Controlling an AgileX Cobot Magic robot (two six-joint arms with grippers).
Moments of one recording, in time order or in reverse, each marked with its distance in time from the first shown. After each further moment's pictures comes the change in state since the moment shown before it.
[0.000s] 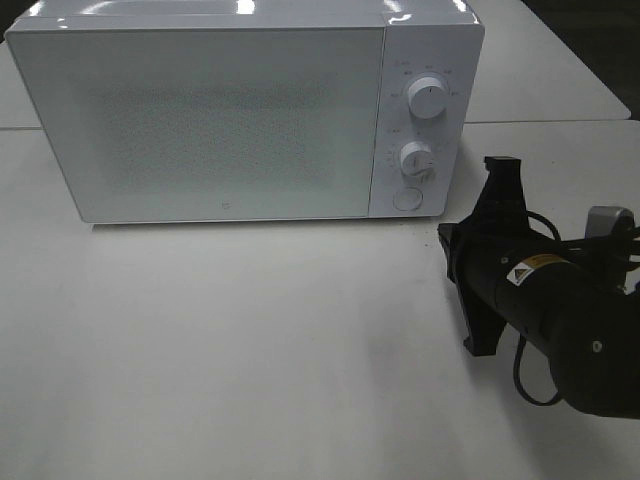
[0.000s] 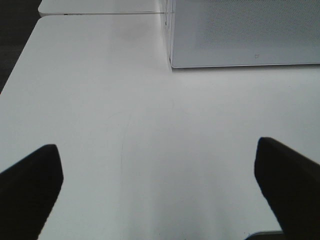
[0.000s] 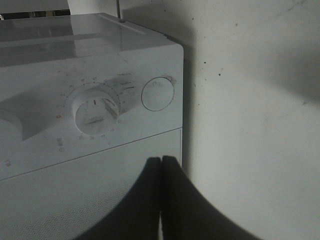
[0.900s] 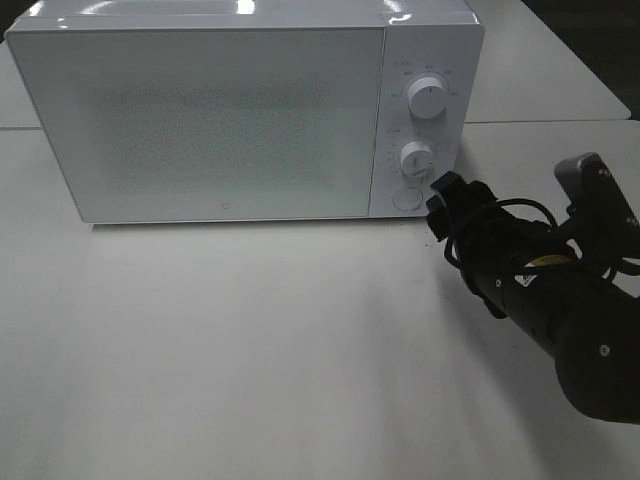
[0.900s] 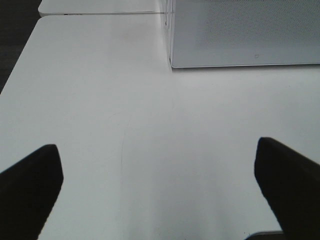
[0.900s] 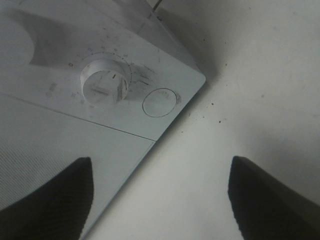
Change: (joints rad) left arm 0.000 0.000 0.000 0.000 0.000 0.000; right arm 0.000 -0.013 0.018 0.018 -0.027 -0.622
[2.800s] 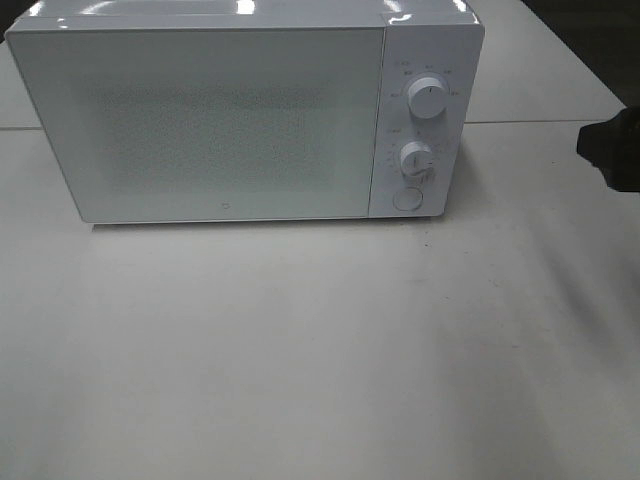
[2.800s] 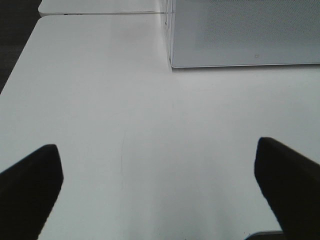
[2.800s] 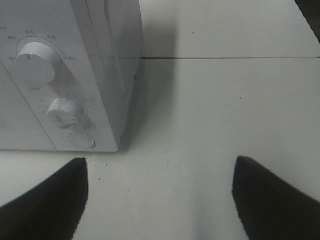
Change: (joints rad) left arm 0.000 0.000 0.000 0.000 0.000 0.000; right arm -0.630 -0.673 -0.049 -0.713 0.834 -0.749
